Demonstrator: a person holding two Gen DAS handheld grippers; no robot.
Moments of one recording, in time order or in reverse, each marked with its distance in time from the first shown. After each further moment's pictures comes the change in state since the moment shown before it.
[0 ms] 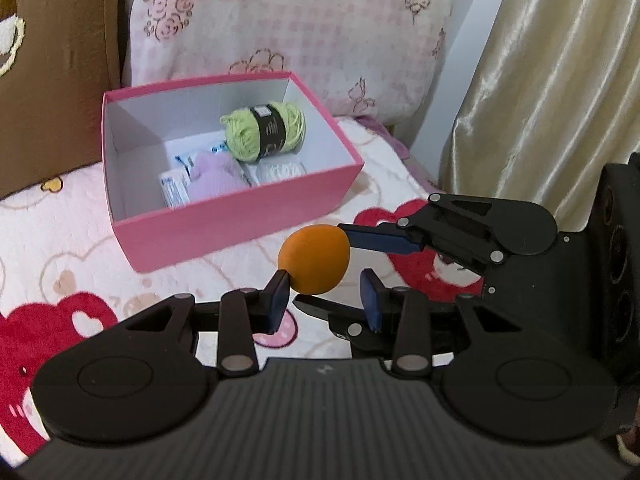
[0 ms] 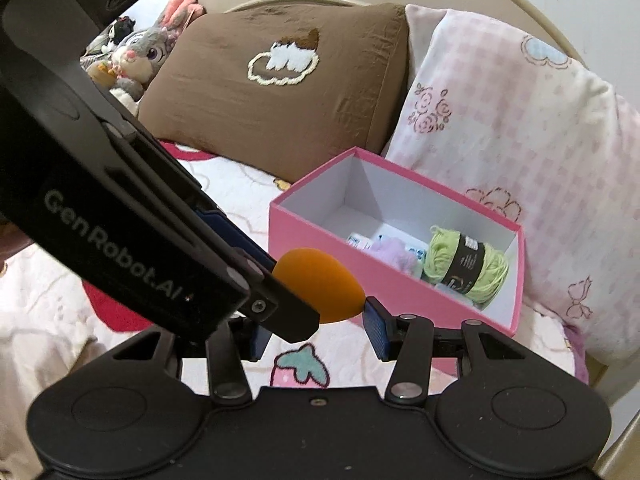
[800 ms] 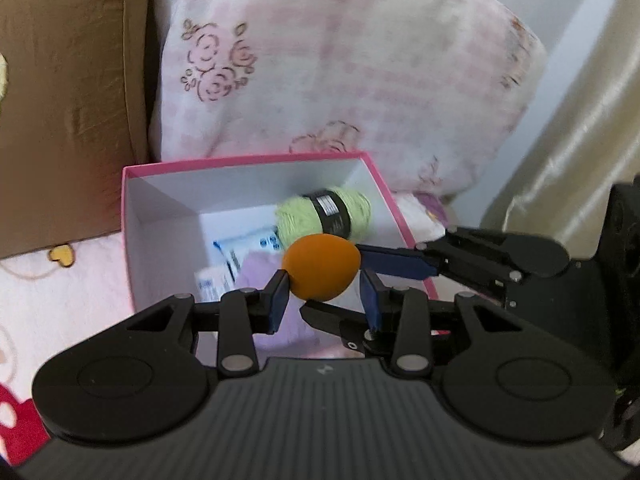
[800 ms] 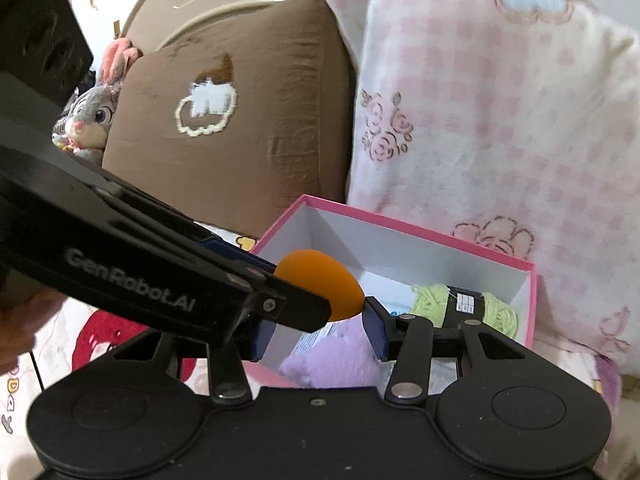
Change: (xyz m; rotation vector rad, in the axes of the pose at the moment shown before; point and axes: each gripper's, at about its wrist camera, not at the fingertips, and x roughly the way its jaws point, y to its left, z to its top) left arm 0.064 0.087 0.137 -0.174 0.002 0.044; right arm 0.102 -0.111 0.093 0.226 0.052 0.128
